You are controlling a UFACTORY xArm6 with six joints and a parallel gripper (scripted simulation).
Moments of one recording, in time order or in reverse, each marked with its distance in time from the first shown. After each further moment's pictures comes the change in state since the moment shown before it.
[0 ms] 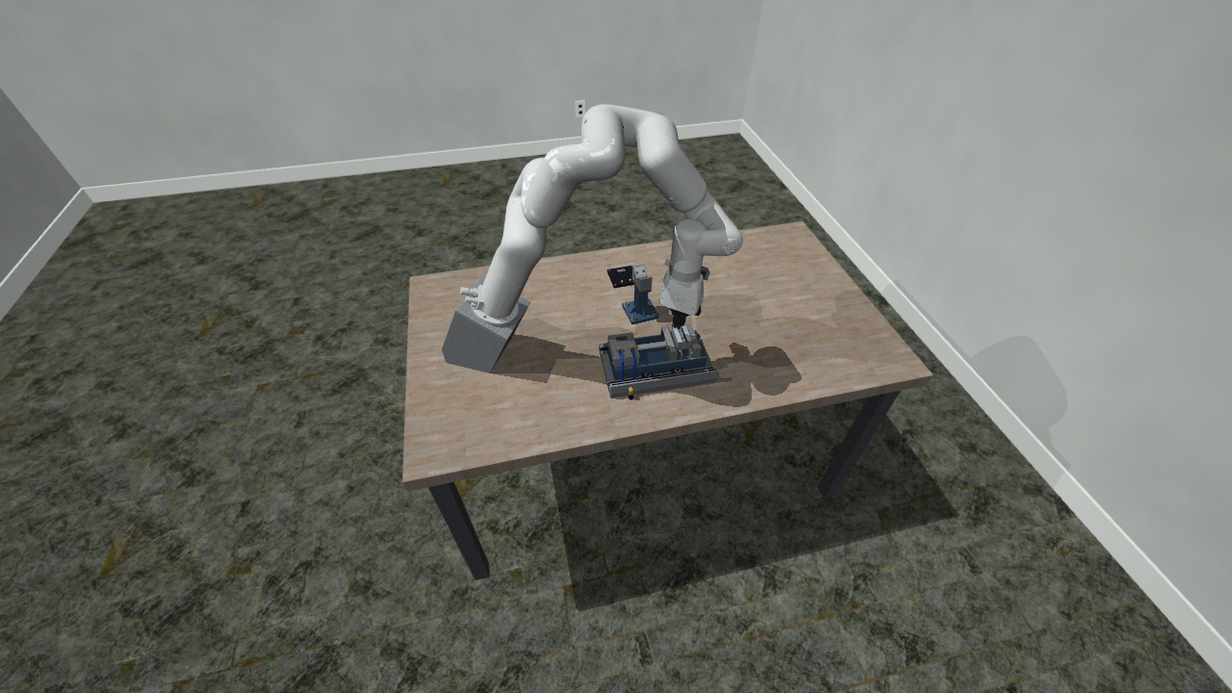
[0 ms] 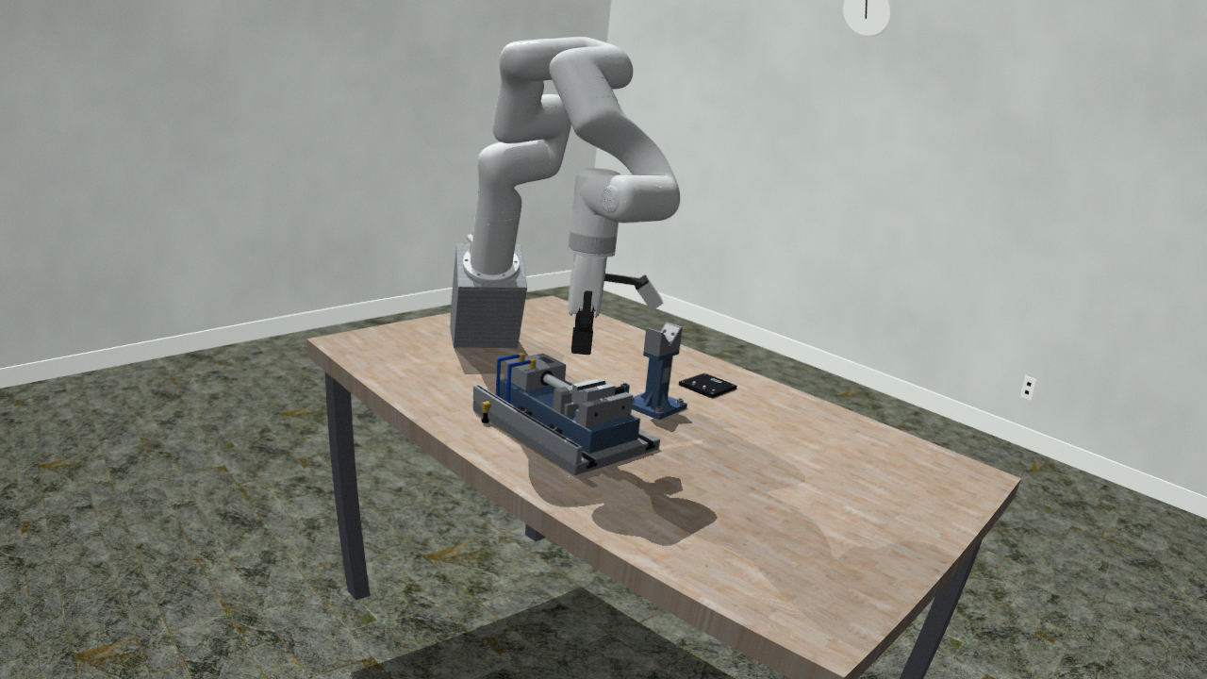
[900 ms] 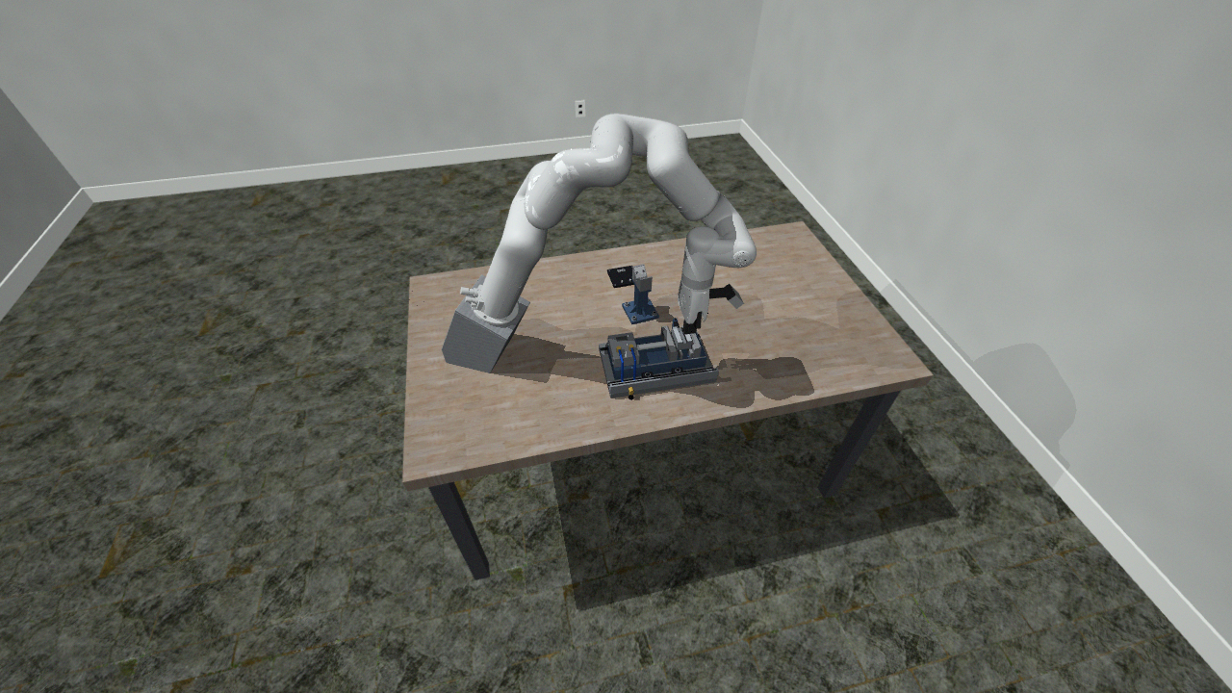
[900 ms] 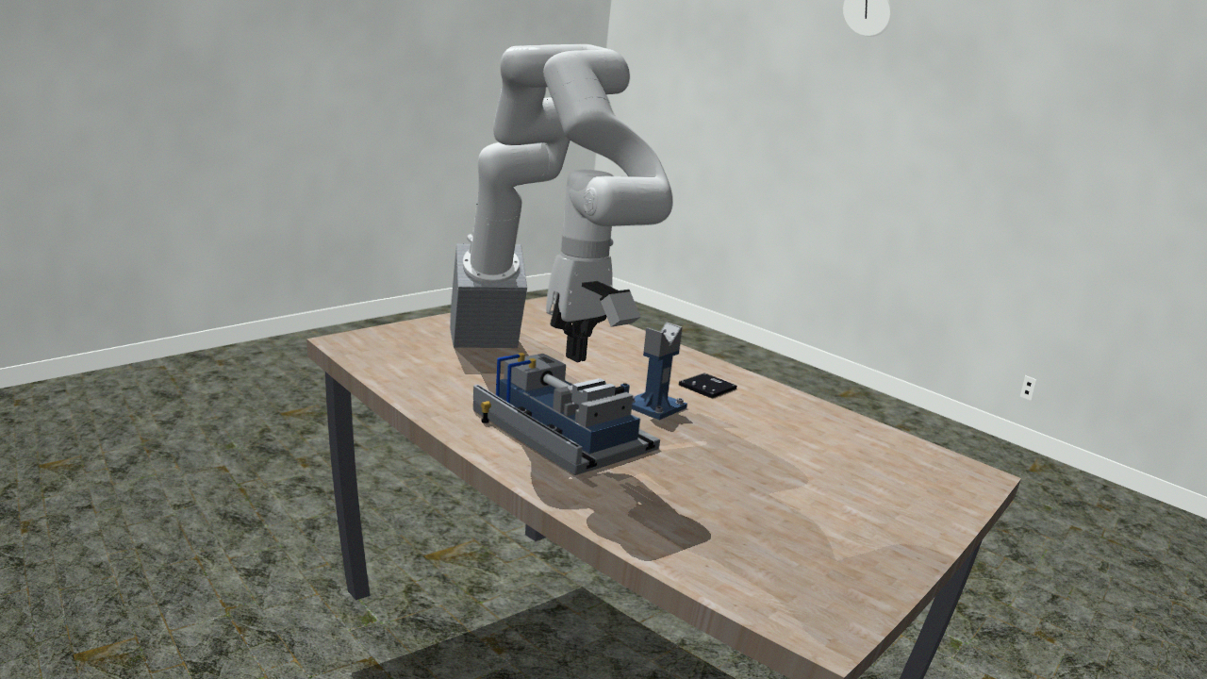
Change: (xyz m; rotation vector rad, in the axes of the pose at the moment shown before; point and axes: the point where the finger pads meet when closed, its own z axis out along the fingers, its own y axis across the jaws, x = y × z) arm -0.009 0.034 0.000 0.016 0.011 0.888
